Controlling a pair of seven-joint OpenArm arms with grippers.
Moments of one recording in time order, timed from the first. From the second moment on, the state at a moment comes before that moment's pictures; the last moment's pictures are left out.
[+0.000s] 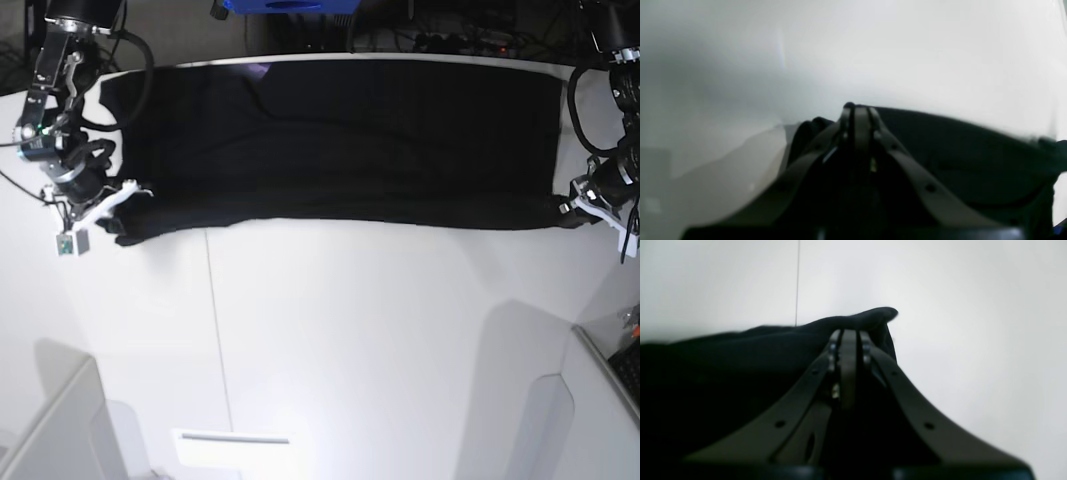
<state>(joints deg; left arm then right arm) 13.8 -35.4 -28.7 91.1 -61.7 -7.3 61.2 -11.6 13.9 20.3 107.4 26.3 14.6 -54.8</state>
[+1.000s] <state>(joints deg) 26.7 -35.7 -30.4 95.4 -53.3 -14.4 61.5 -29.0 7.7 30.2 114.0 26.6 21.3 -54.5</state>
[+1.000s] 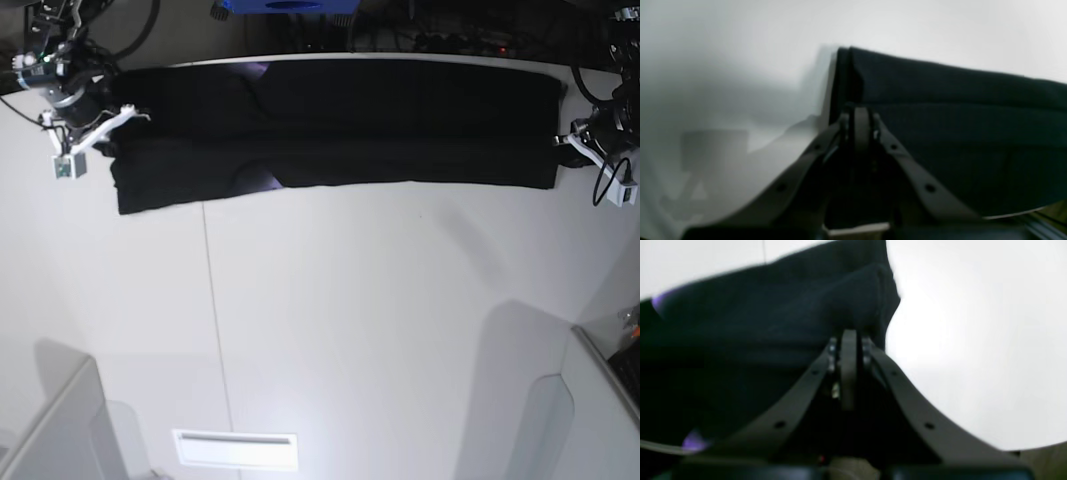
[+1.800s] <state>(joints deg) 31.9 -35.6 -30.4 95.5 -53.4 -14.6 60.6 -35.3 3.4 31.0 114.2 26.1 25.0 -54.3</state>
